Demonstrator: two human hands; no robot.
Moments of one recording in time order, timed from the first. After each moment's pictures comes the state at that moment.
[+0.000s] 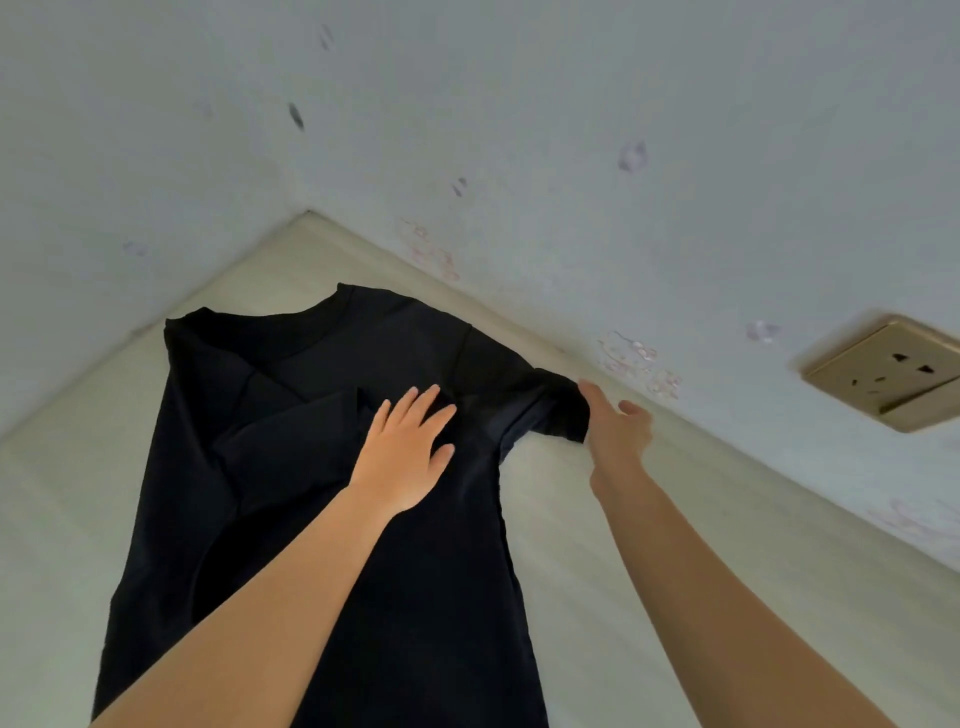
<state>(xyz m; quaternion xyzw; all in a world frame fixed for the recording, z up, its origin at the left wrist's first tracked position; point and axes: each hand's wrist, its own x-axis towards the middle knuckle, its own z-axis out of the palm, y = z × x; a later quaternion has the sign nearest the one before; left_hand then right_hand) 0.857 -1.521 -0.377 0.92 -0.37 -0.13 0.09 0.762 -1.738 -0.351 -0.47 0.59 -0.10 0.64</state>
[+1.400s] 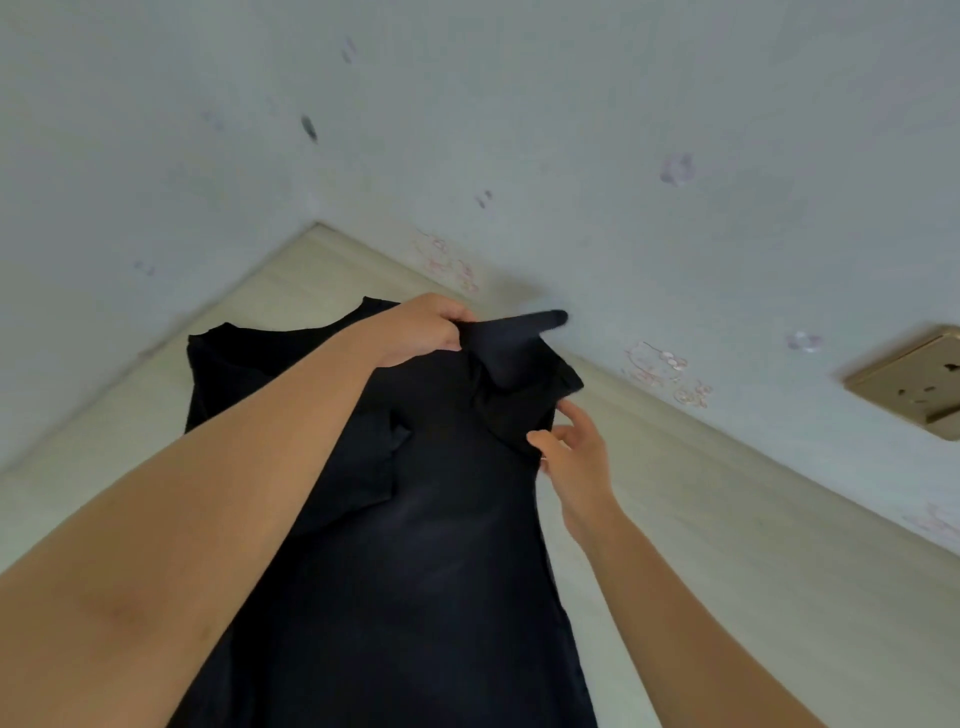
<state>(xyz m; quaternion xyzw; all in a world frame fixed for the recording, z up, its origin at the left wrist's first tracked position) 0.982 -1.576 -0.272 0.79 -0.26 -0.42 0.36 0.774 -1.665 -0.341 -0.57 0.44 -0.09 0.69</state>
